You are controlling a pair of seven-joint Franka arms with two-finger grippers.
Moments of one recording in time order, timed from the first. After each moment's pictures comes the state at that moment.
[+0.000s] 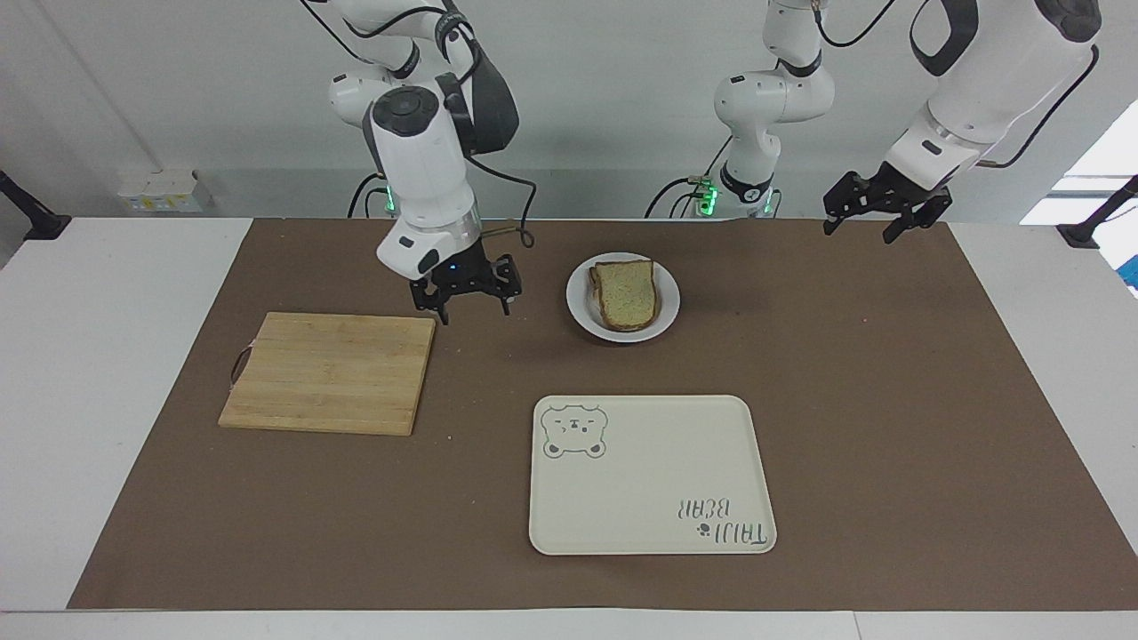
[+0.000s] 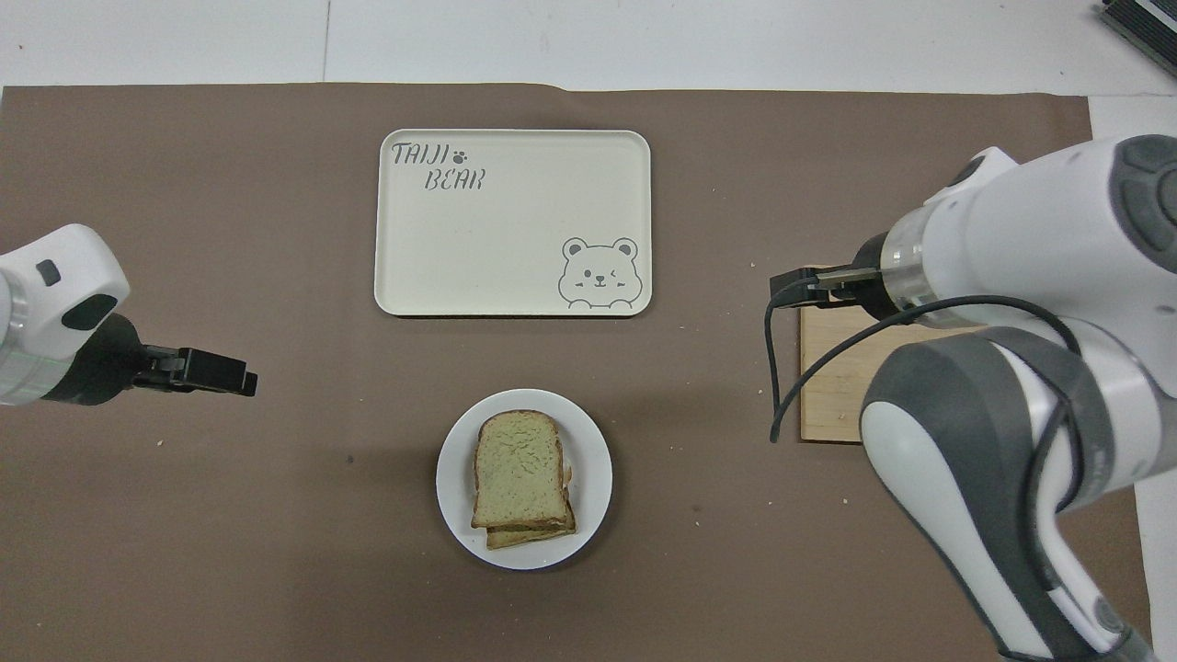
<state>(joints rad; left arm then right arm) 0.07 -0.15 -0.13 -2.00 -0.28 1.75 0.13 0.21 0.02 0.01 -1.77 0.06 1.90 0.19</state>
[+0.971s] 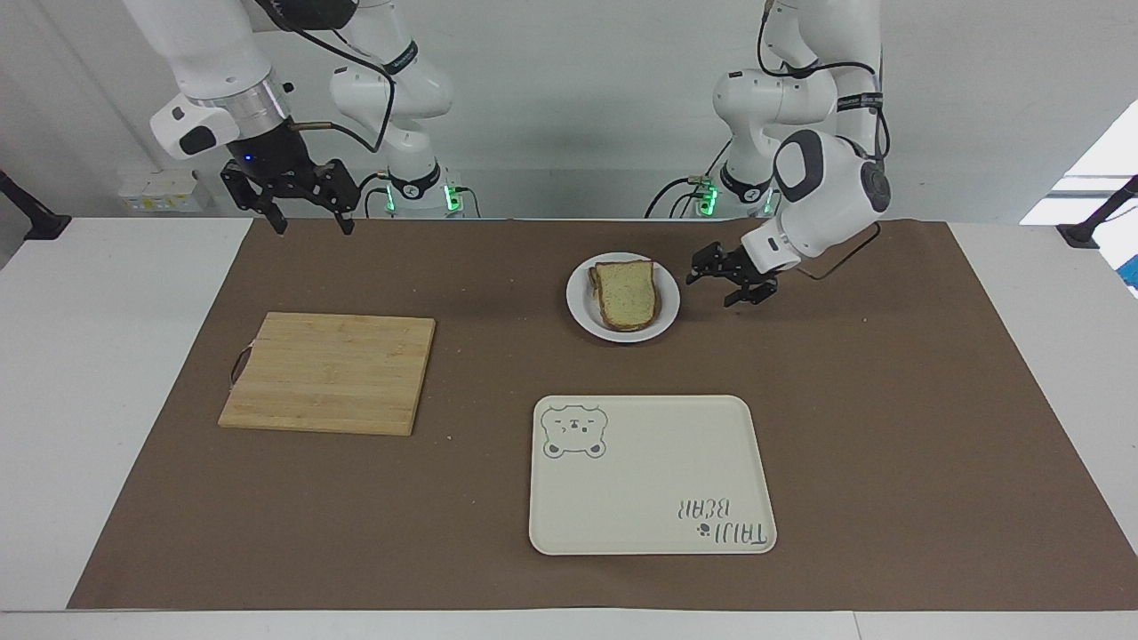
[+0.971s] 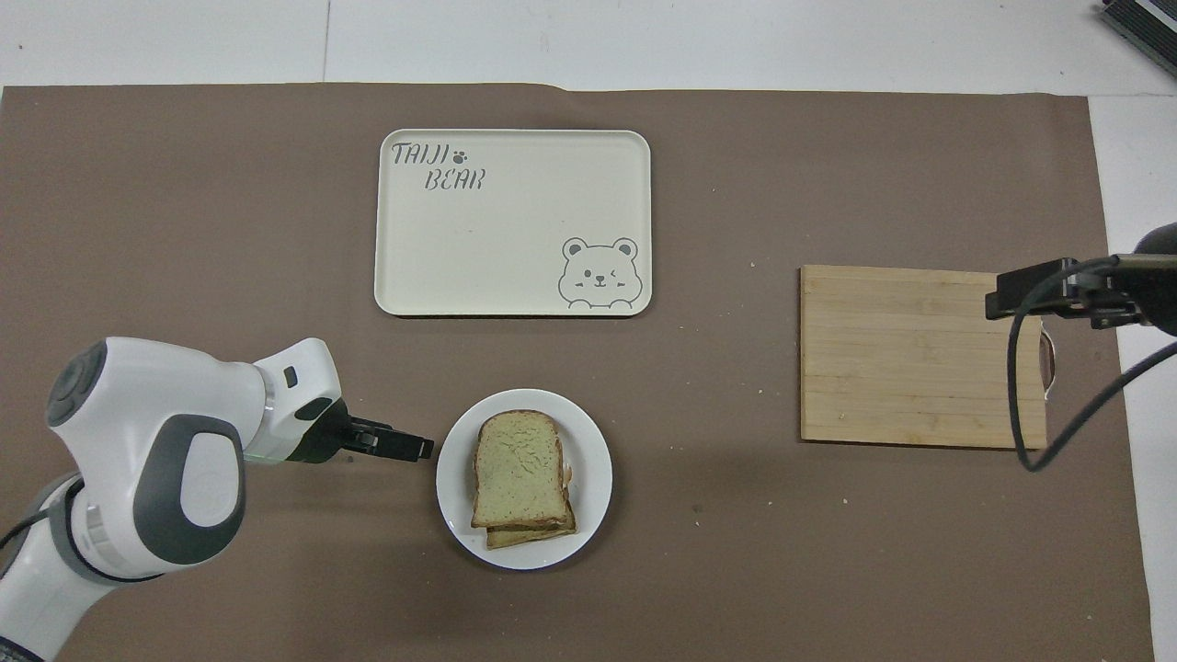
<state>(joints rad) -0.16 -0.10 -0.14 -2.40 -0.67 2.17 0.42 0.00 -0.04 0.01 -1.57 0.06 1.55 0.09</state>
